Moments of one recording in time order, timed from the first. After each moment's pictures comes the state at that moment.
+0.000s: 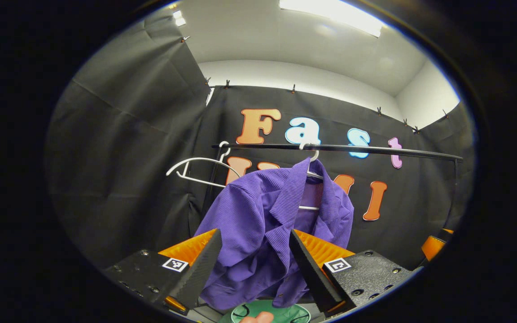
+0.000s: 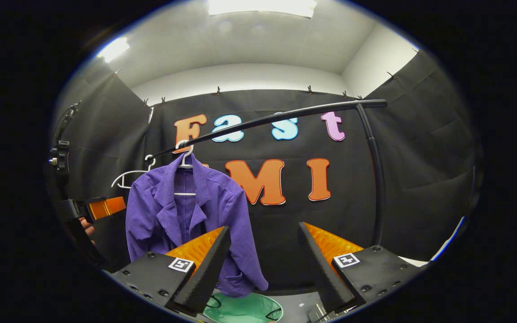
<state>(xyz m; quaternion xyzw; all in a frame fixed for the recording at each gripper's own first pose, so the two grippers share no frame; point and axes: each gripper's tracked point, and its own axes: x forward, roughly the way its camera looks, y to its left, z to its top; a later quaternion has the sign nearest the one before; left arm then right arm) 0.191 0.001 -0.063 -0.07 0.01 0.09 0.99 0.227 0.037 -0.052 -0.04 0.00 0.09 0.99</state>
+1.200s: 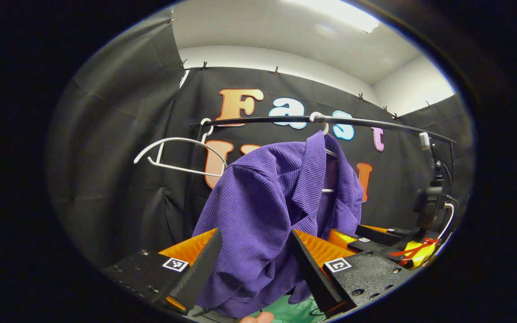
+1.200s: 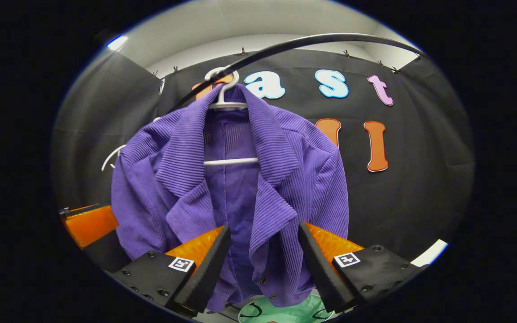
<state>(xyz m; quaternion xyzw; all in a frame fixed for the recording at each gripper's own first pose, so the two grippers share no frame) 0.275 0.047 -0.119 -0.06 0.04 -0.03 1.00 0.400 0.247 -0.179 -0.03 0.10 0.13 0.99</state>
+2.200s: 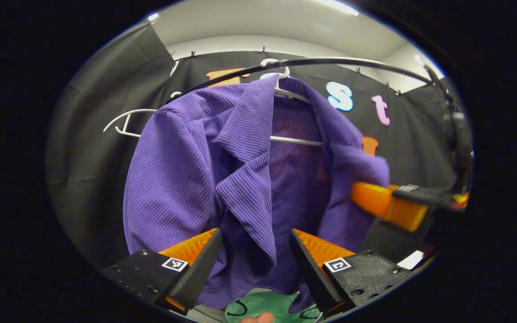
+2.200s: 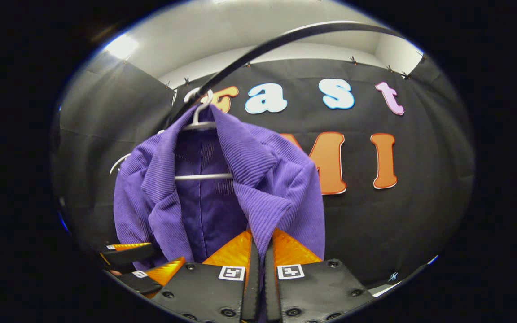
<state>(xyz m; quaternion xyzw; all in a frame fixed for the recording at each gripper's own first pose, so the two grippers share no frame) 0.312 -0.071 -0.212 0.00 0.09 0.03 1.00 0.410 0.162 -0.118 -0.03 0.04 0.22 0.97</state>
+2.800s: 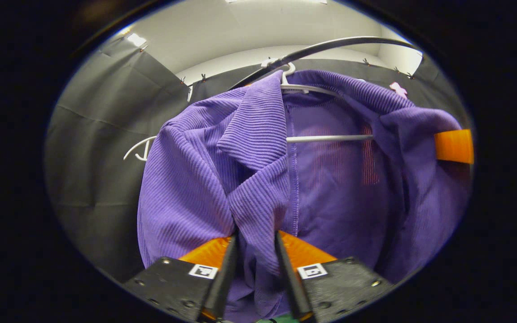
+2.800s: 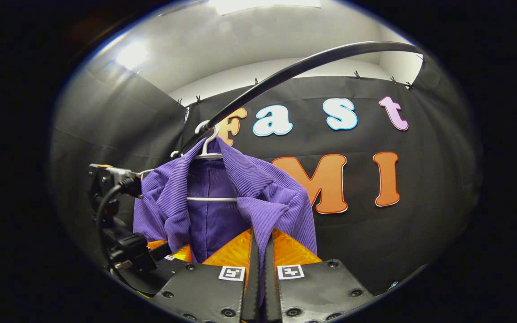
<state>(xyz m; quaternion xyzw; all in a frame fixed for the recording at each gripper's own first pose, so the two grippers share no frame) 0.341 -0.051 -0.195 0.06 0.04 0.11 0.99 0.393 0.144 -0.086 -0.03 -0.01 0.26 0.96</state>
